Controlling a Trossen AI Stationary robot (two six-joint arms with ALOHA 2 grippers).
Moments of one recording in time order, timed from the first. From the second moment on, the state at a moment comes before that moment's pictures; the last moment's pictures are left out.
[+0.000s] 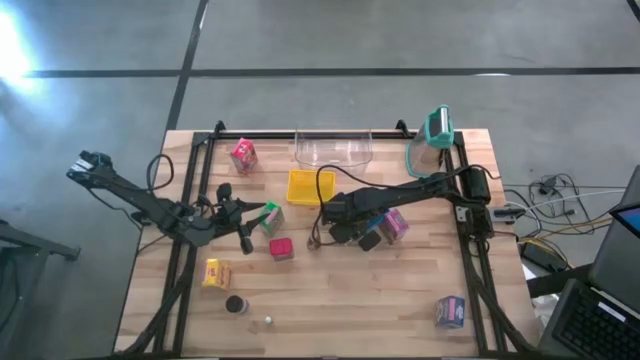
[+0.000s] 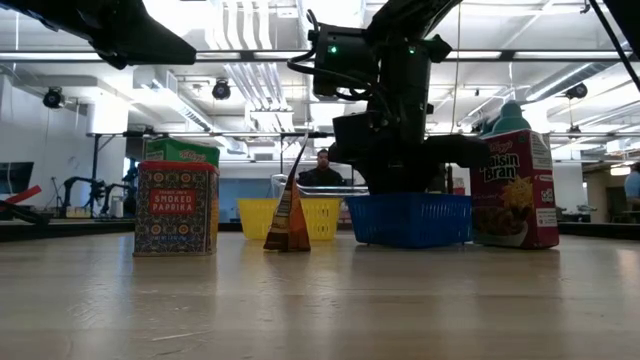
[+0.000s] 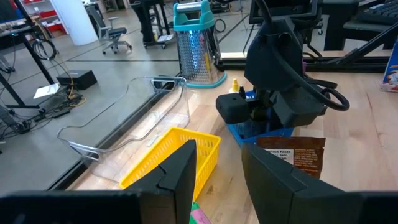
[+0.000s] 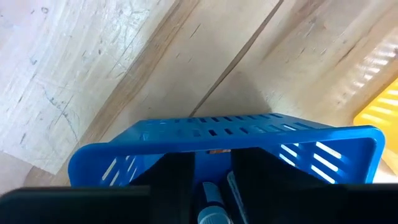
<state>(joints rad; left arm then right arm) -0.49 0.79 0.50 -0.04 -0.91 -0.17 0.01 2.00 1.40 -0.84 0.08 -0.63</state>
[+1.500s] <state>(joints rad) -0.49 0.79 0.50 -0.04 -0.91 -0.17 0.01 2.03 1.39 -0.76 0.08 -0.66</state>
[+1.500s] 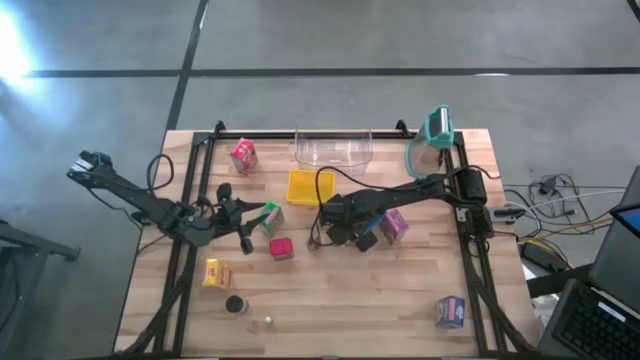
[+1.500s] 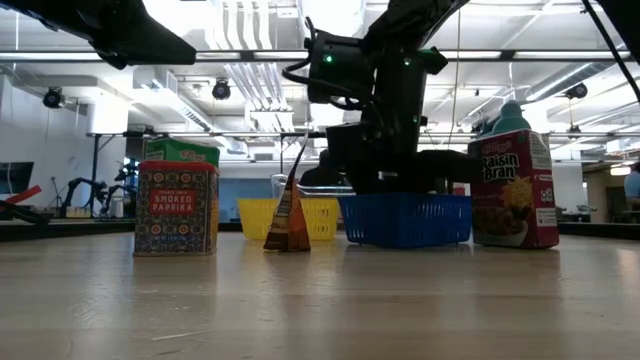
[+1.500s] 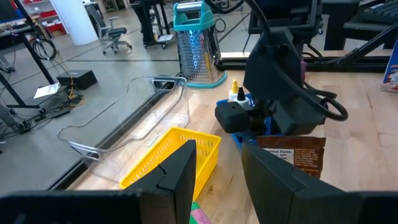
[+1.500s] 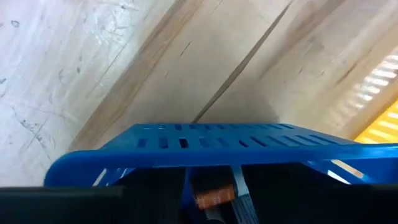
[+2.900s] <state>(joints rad) -0.49 0.79 0.50 -0.04 -0.91 -0.17 0.07 1.89 1.60 -0.98 0.14 -0.26</state>
